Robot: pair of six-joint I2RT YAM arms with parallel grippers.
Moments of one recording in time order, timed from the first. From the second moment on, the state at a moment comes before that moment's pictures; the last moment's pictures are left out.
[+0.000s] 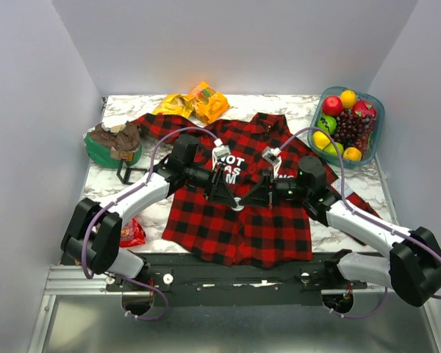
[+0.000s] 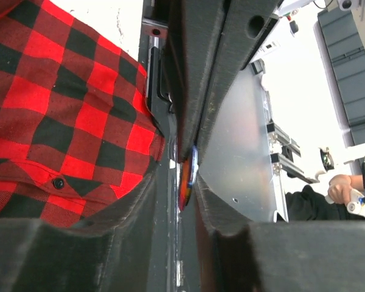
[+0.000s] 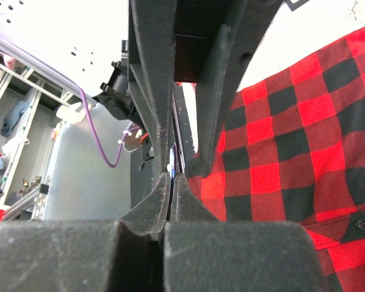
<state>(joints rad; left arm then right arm) -0.53 1.45 0.90 -0.07 1.25 -0.27 0.57 1.17 0.57 0.43 -0.93 0.48</state>
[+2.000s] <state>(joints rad) -0.51 1.41 0.90 -0.13 1.21 -0.23 0.63 1.19 0.57 0.41 -0.82 0.47</state>
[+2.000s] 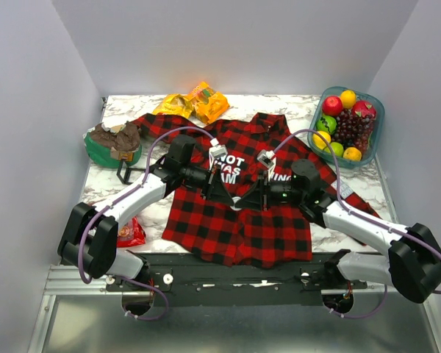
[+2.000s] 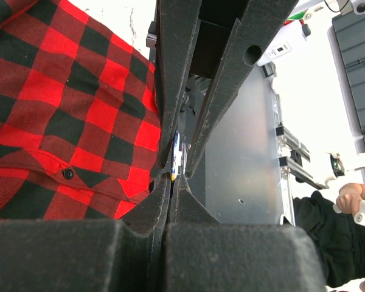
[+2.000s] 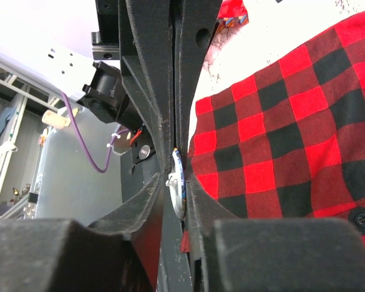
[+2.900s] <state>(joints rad) -0.51 1.41 0.90 -0.16 1.17 -0.18 0.65 1.18 0.62 0.25 -0.71 0.39</state>
